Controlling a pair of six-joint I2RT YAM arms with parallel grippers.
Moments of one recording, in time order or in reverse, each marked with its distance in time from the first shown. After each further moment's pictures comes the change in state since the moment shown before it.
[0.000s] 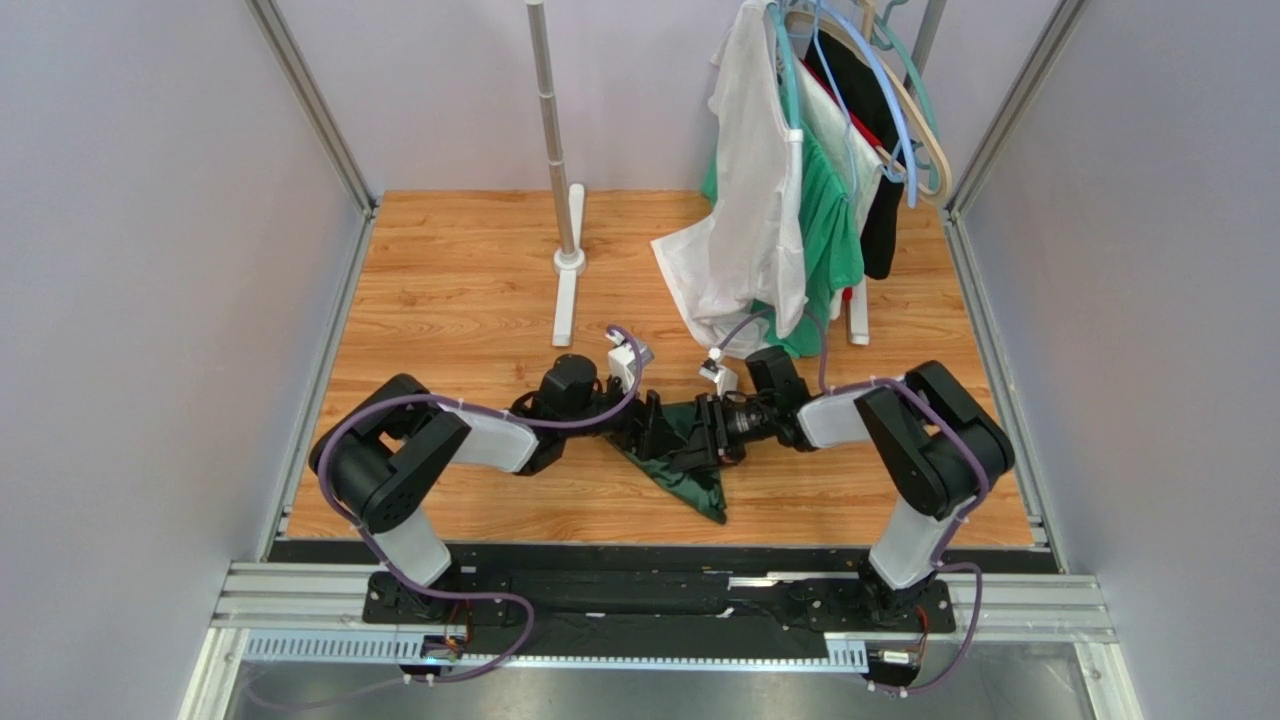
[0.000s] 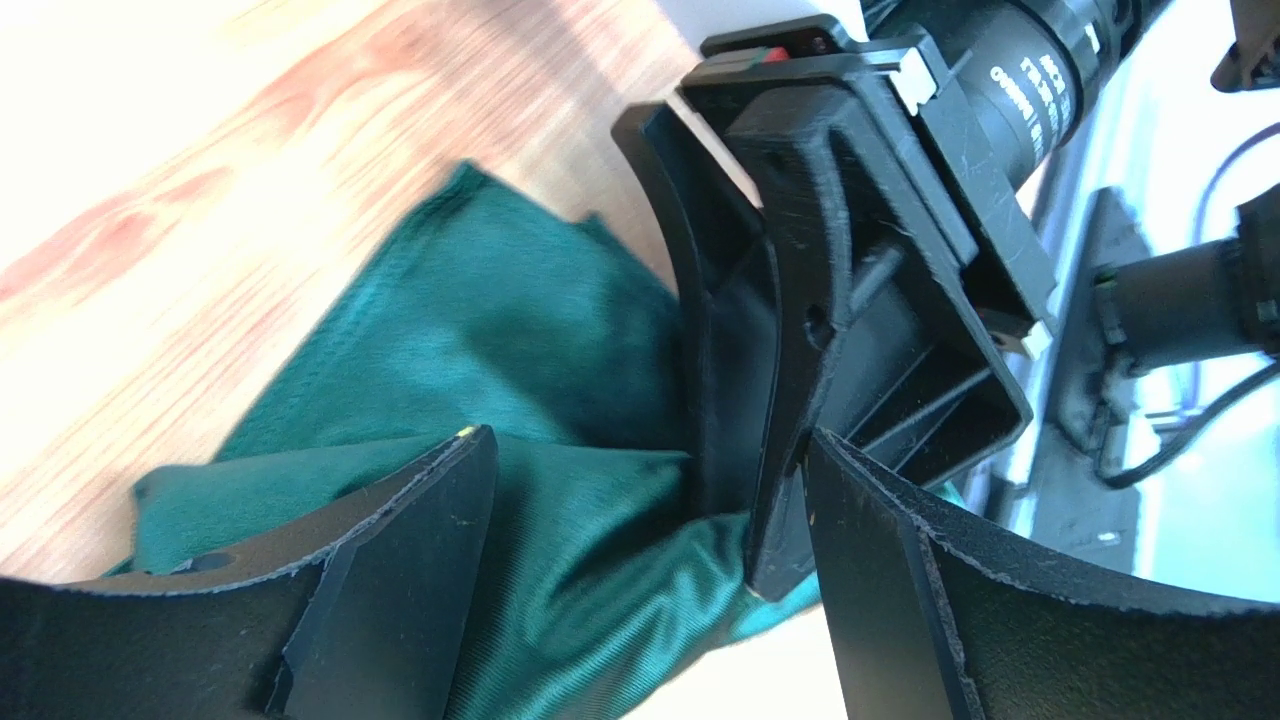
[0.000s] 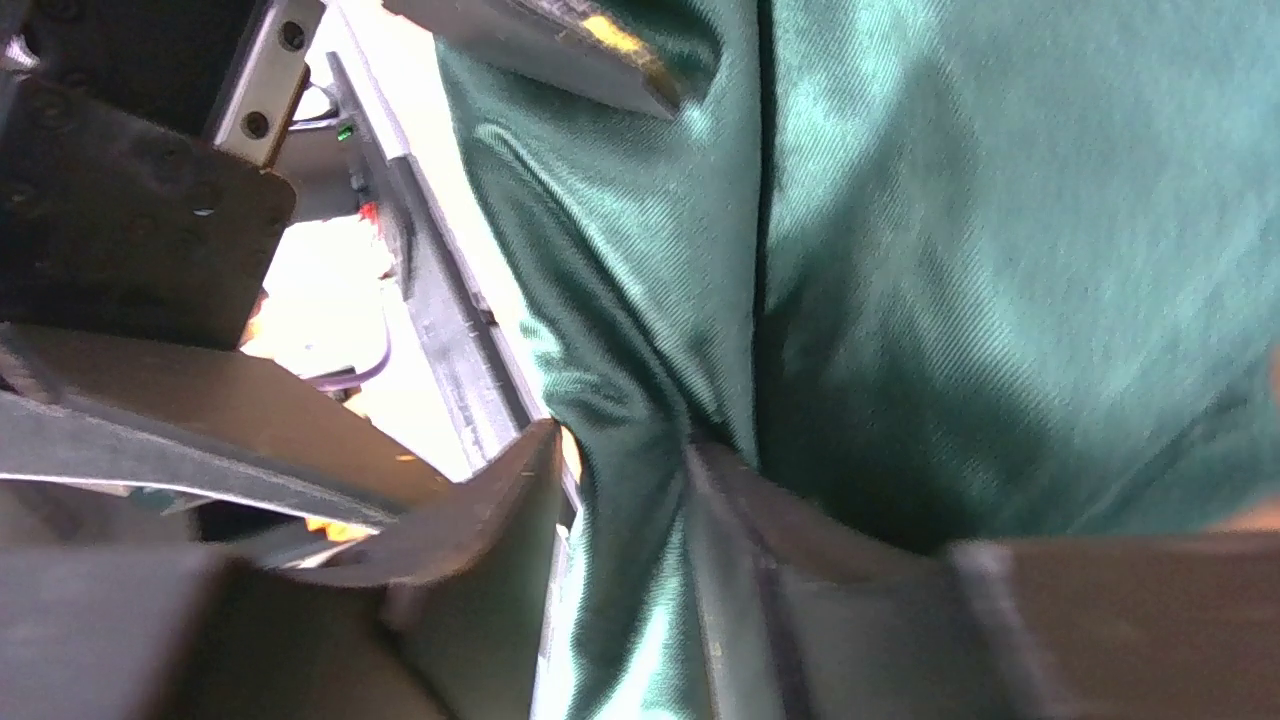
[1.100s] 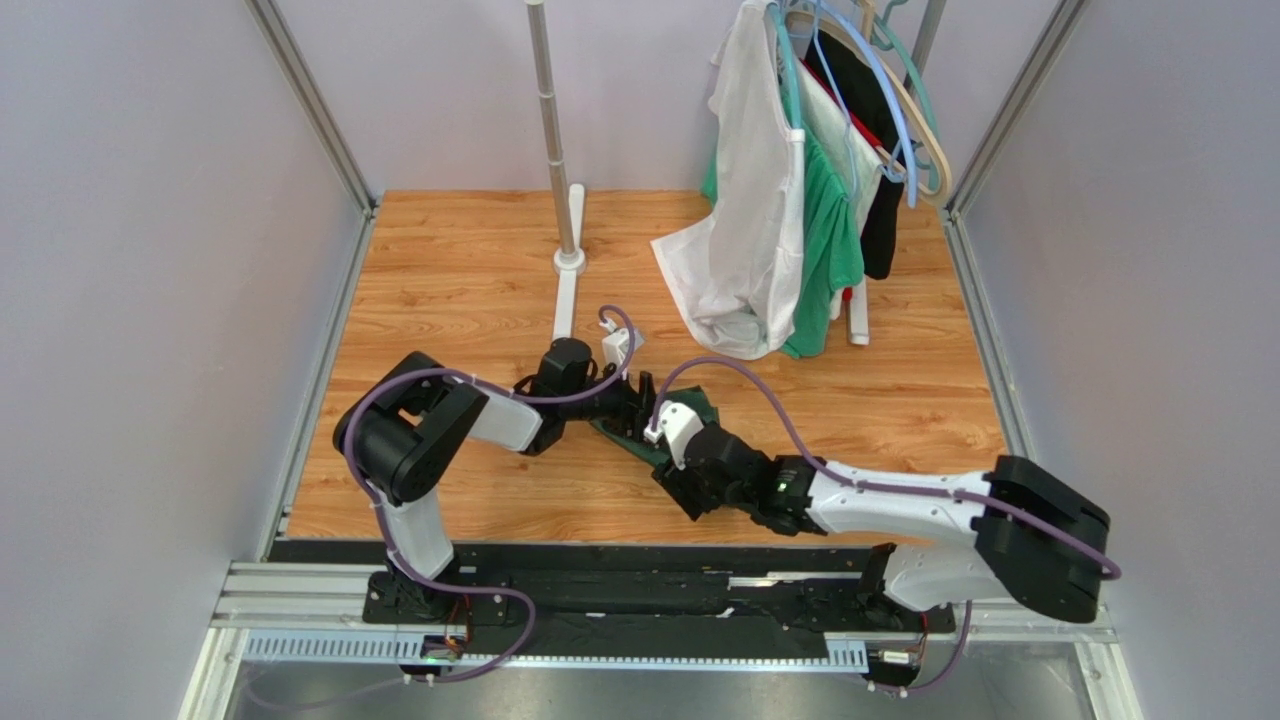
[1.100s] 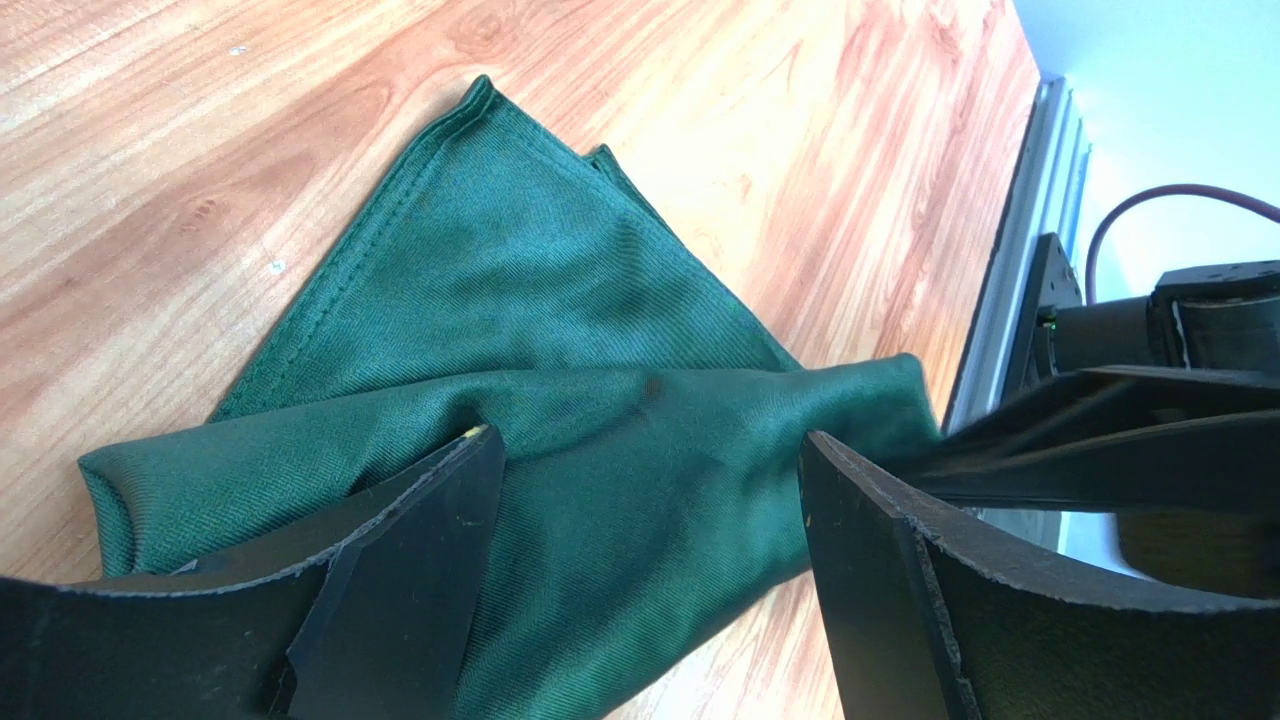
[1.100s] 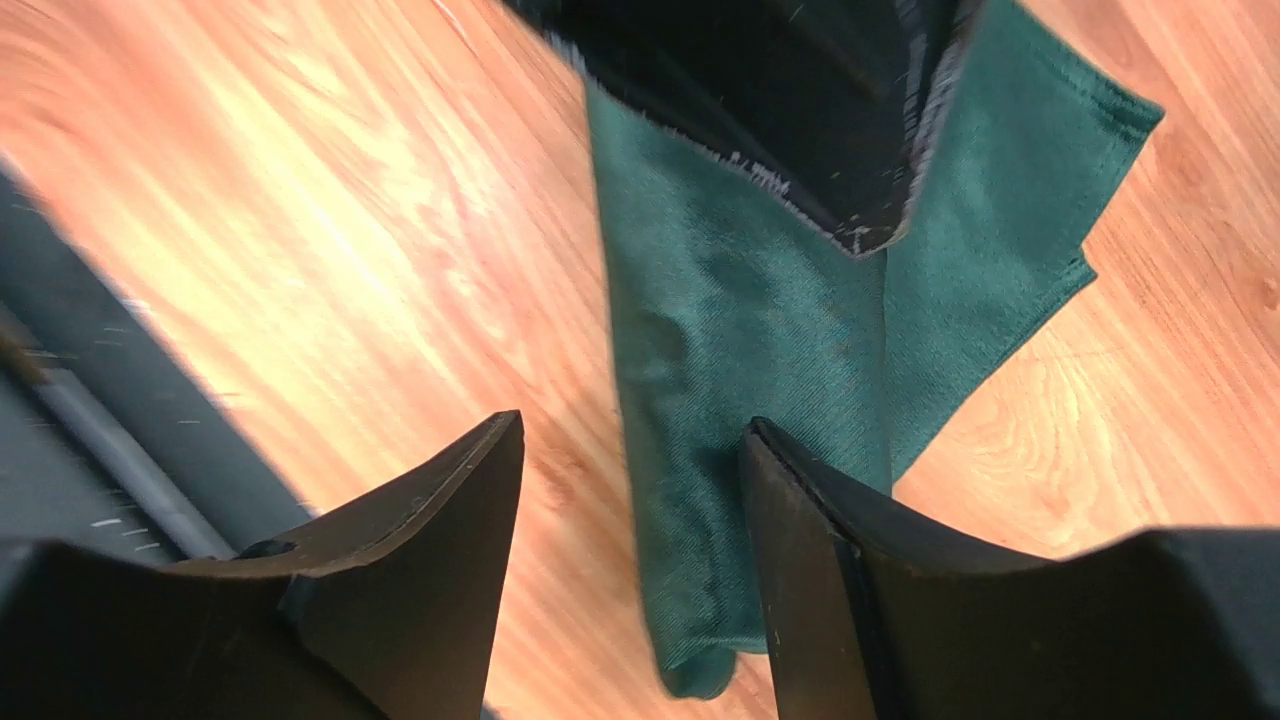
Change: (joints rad) left arm 0.097 0.122 0.076 0.010 0.133 -0.117; right arm 0.608 -0.518 -0.068 -0.330 1.134 -0.469
